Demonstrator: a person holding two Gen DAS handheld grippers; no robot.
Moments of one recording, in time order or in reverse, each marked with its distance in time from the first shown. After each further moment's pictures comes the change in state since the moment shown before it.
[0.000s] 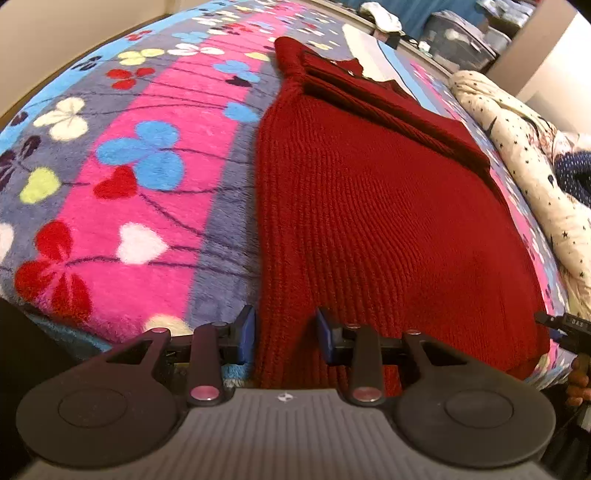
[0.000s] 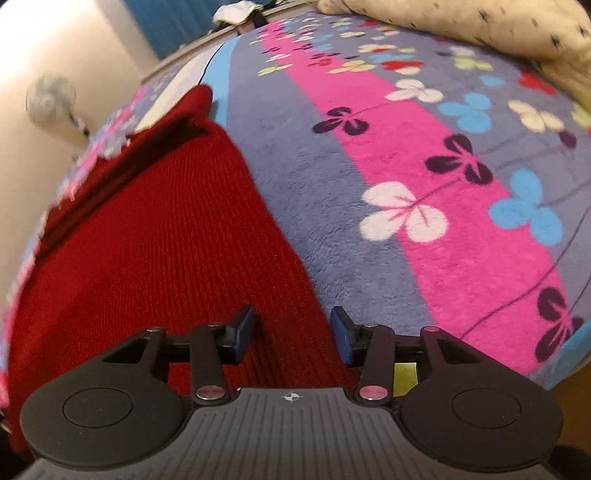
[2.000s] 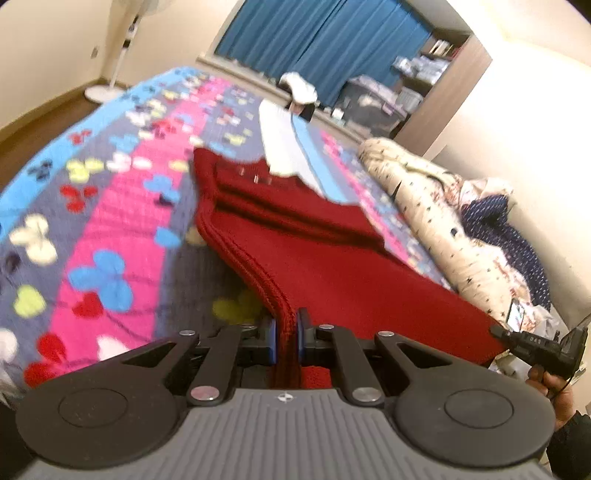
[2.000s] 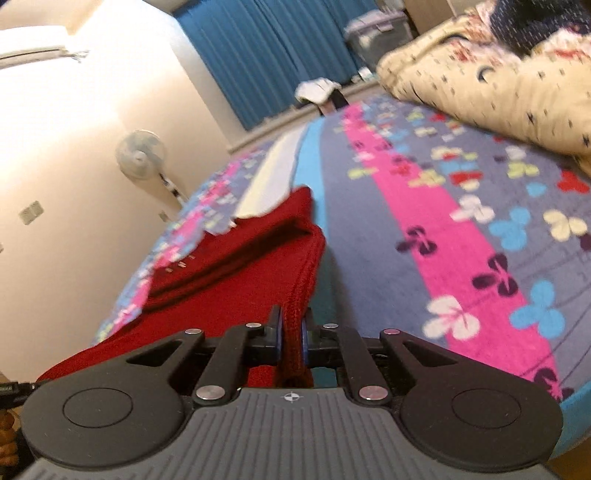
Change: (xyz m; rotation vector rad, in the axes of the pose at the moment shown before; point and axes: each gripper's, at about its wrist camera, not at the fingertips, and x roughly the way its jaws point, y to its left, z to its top) left arm -0.113 -0.009 0.036 0.054 -0.252 -0.284; right arm -0.122 0.014 0.024 -0.053 -0.261 0.293
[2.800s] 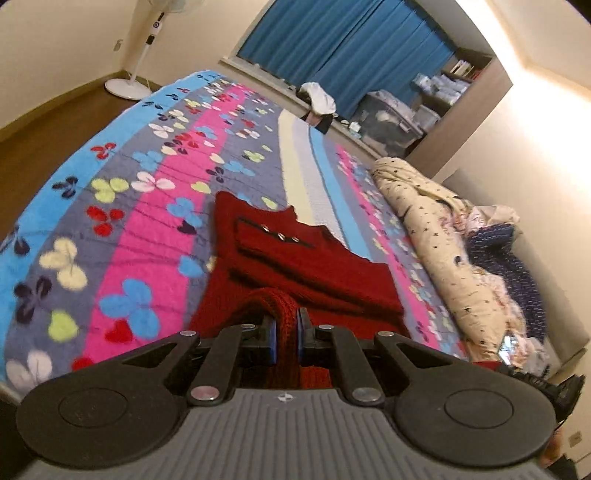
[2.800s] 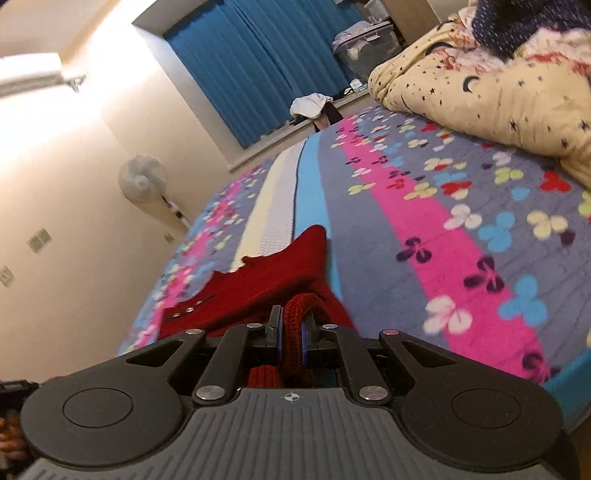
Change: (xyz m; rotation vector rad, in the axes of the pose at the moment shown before) left arm -0.026 0.022 0.056 -0.090 0.014 0.029; right arm -0.032 0.009 0.011 0.067 -0.038 -0.009
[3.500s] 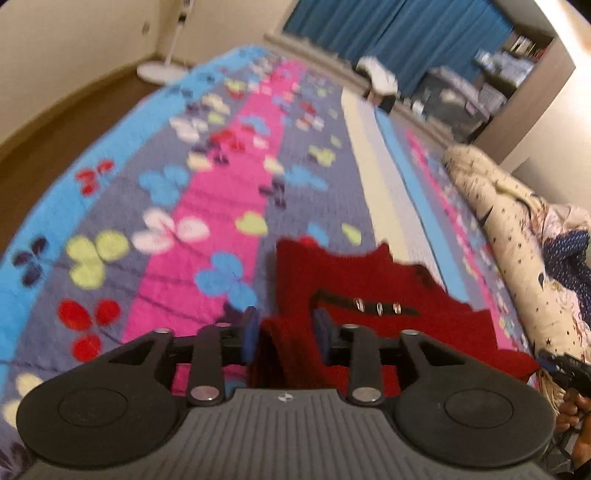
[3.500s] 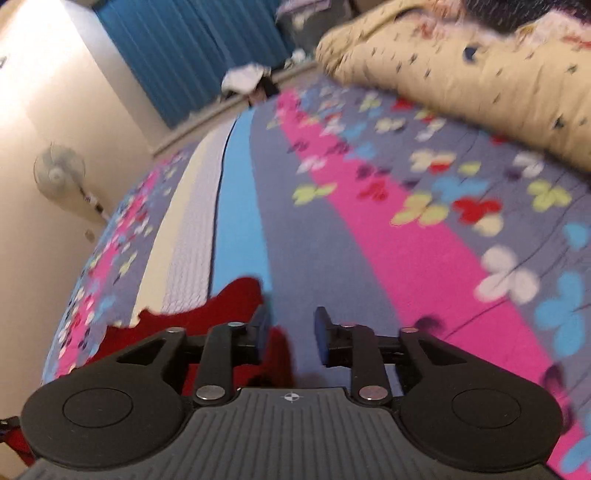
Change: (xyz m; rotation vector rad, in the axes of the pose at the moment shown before) left arm 0.187 0.073 0.121 -0.019 0.057 0.183; right arm 0.226 -0.035 0.093 0.049 0.062 -0.234
